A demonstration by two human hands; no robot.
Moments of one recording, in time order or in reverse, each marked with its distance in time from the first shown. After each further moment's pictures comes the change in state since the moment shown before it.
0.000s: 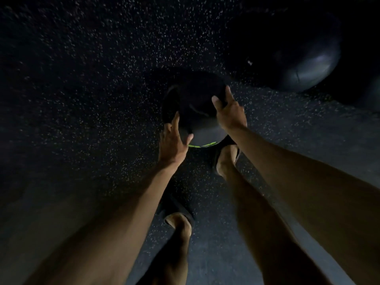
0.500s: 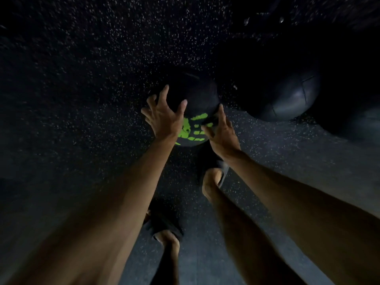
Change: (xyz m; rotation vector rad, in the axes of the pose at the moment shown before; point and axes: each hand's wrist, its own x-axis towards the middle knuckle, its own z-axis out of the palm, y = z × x) left_hand 0.130 0.129 -0.035 -0.047 0.275 -0.148; right_hand 0.047 0.017 -0.061 0.013 -0.135 -0.124
